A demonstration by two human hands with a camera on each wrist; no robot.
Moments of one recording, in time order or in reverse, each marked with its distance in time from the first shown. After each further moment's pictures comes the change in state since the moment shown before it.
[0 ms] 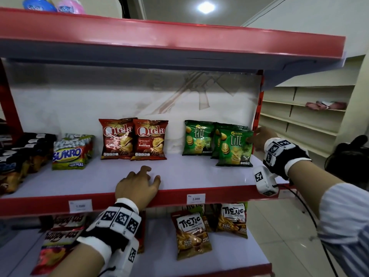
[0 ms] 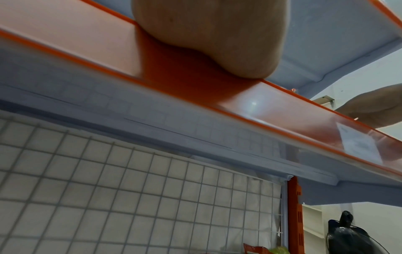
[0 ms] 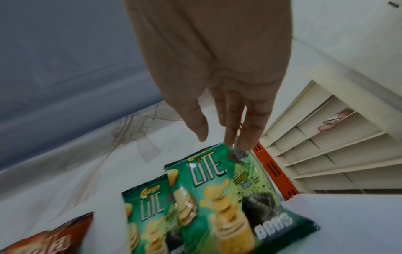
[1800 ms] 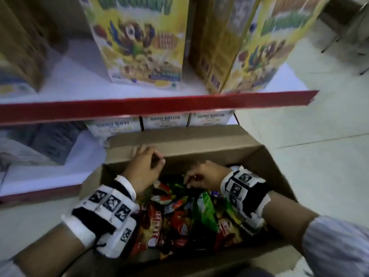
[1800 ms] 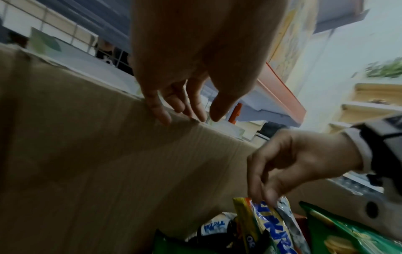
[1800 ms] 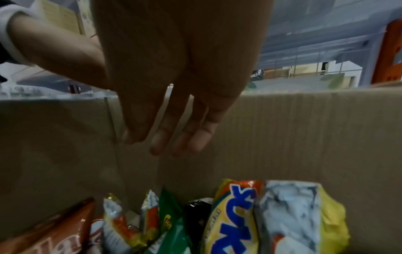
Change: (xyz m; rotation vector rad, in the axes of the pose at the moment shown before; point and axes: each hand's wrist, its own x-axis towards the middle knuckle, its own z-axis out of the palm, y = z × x) left_hand -0.386 -0.279 0.643 -0.355 -0.618 0.060; right_hand -0.413 0.520 0.669 -0.279 -1.173 -0.477
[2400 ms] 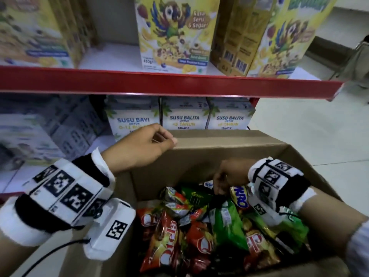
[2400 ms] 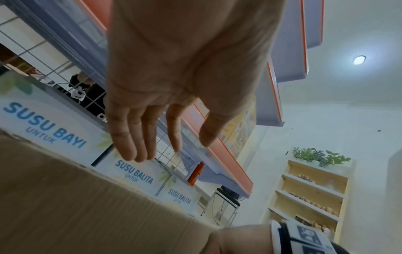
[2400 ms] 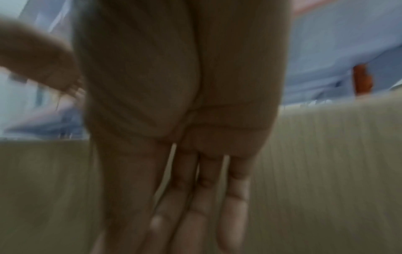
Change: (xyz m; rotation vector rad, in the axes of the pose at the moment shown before) left_hand -0.038 -0.002 -0.052 -0.167 0.000 0.024; right_hand 0.015 0.012 0.013 0.001 -0.148 0.057
